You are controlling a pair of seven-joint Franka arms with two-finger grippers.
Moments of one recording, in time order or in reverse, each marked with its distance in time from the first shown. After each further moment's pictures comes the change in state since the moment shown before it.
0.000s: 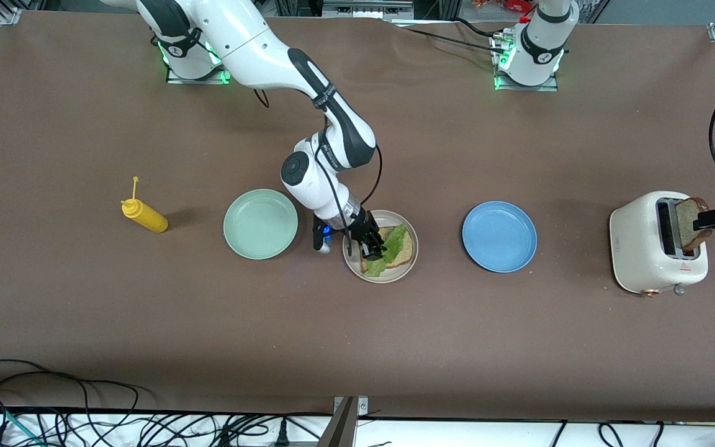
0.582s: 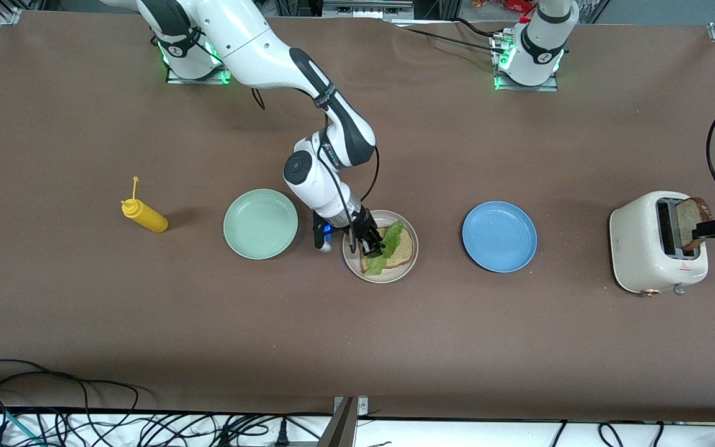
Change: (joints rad) left arm 0.034 0.049 -0.002 0.000 0.000 0.036 0.010; right arm 0.002 -0.005 0.000 -0.010 -0.038 -0.008 -0.003
